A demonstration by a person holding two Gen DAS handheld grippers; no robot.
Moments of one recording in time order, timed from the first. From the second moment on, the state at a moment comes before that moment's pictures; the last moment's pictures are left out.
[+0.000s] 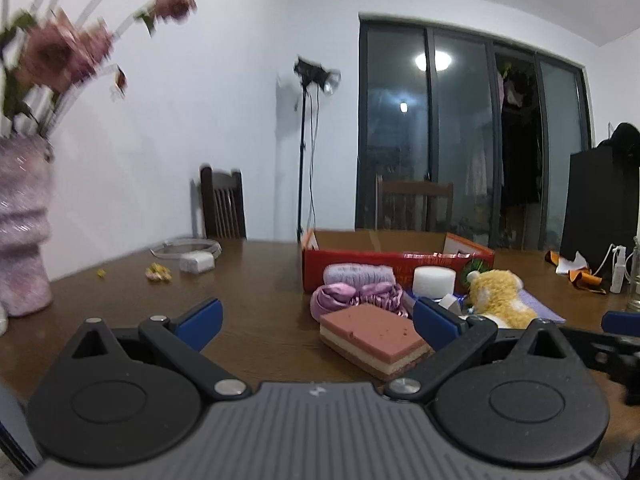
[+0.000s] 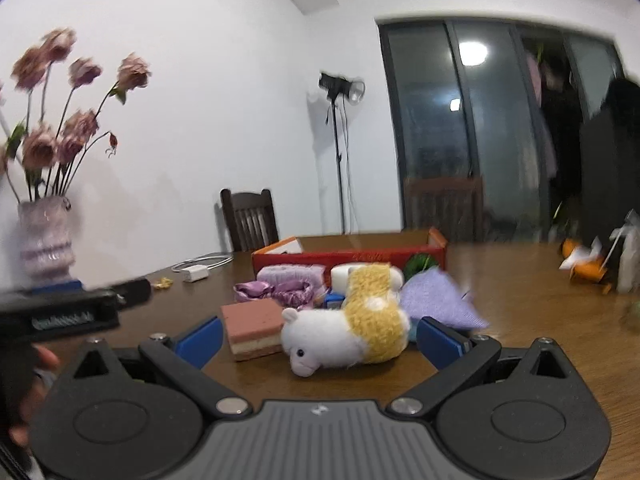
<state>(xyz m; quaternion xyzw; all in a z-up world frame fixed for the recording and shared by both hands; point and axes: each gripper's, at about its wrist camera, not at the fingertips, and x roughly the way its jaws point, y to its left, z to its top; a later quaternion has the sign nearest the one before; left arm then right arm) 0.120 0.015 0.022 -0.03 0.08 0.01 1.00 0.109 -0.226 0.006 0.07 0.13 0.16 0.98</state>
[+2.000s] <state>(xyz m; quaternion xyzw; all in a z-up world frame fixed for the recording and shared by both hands) 0.345 0.056 0.112 -0.17 0.20 -0.22 0.94 0.363 -0.215 0.101 0.16 0.24 0.30 0.91</state>
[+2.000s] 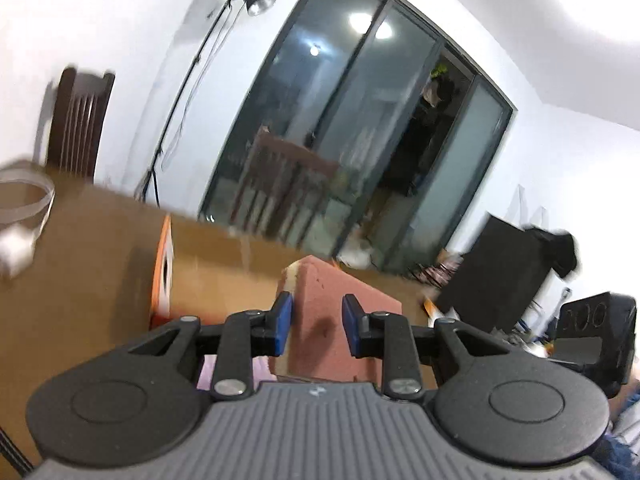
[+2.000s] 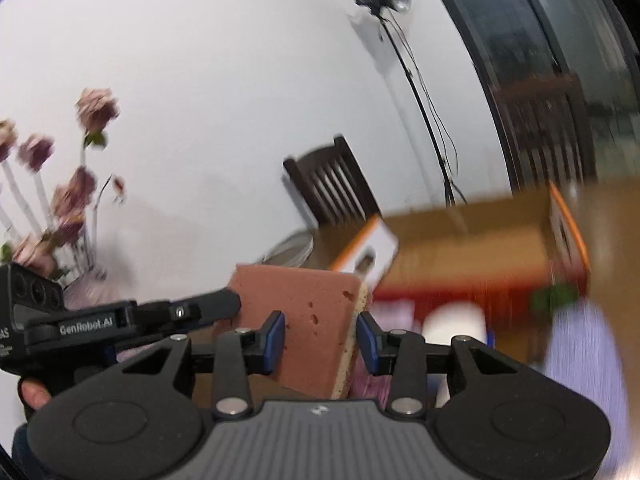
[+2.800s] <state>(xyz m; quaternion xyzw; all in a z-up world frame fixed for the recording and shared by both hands) 0.615 0.037 0.070 -0.09 0.33 -0.05 0.94 0.680 -0.175 0.017 0.17 0.43 0.23 0.86</state>
